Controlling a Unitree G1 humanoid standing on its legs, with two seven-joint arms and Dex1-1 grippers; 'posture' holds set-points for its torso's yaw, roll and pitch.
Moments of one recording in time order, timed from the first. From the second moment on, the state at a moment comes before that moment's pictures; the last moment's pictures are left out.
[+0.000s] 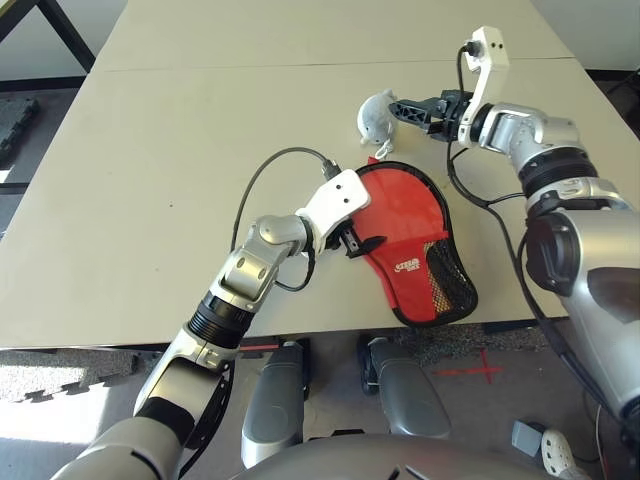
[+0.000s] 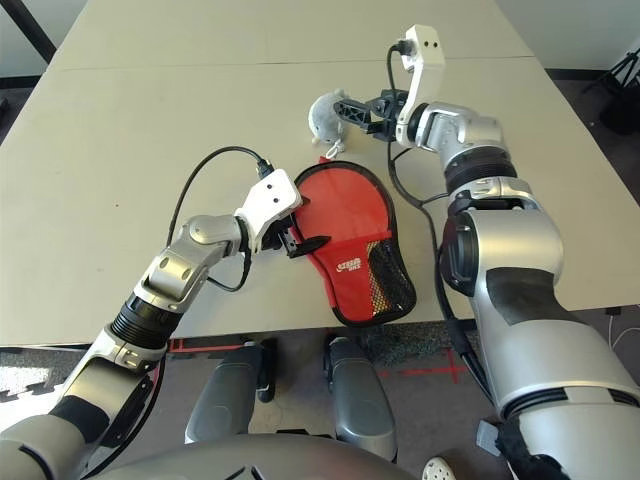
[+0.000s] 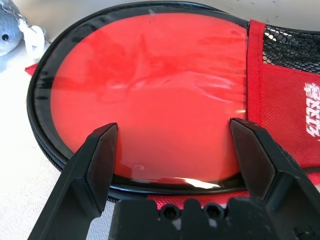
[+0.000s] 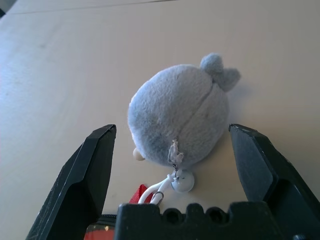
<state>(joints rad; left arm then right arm) -0.48 0.24 -0.38 -0.07 -0.01 0.59 -0.72 -1.28 -0.31 -0.18 1.29 0.19 0.33 0.58</state>
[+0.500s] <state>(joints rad) -0.45 0.23 -0.40 -0.15 -0.02 0.66 -0.69 -1.29 -0.22 -0.25 1.34 0.15 0.27 0.37</state>
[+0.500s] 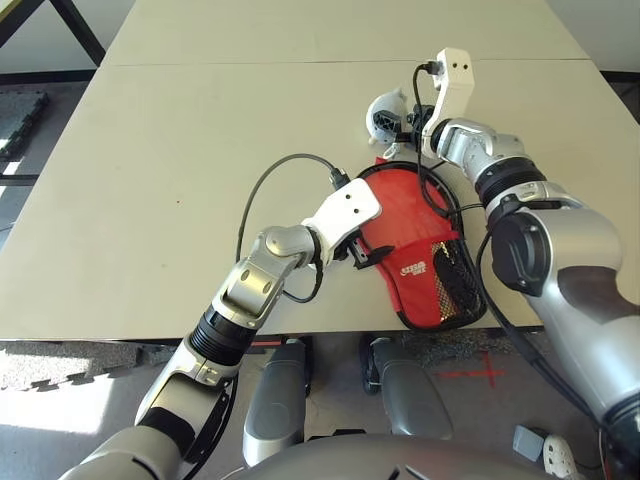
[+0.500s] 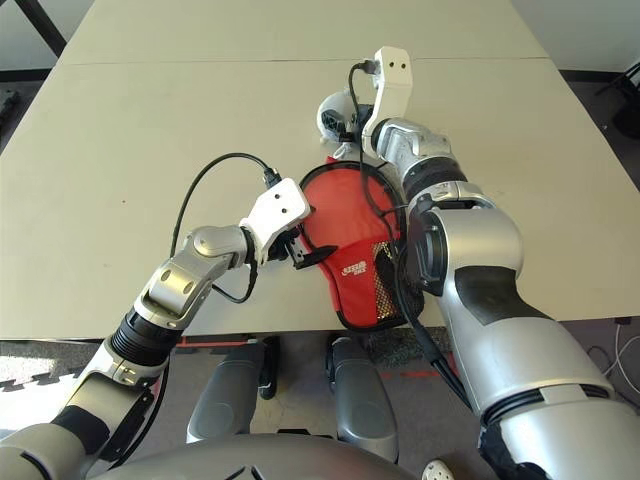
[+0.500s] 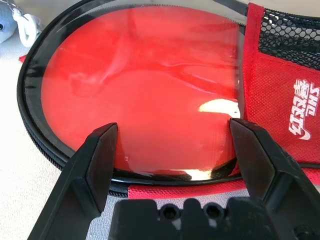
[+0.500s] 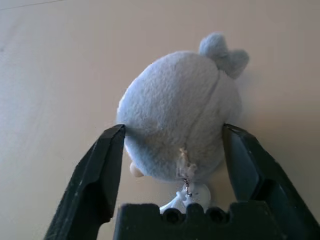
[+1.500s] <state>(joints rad) -0.47 0.20 -0.44 -0.10 -0.02 0.62 -0.68 -1.24 -0.48 -0.26 1.34 0.05 0.24 0.38</state>
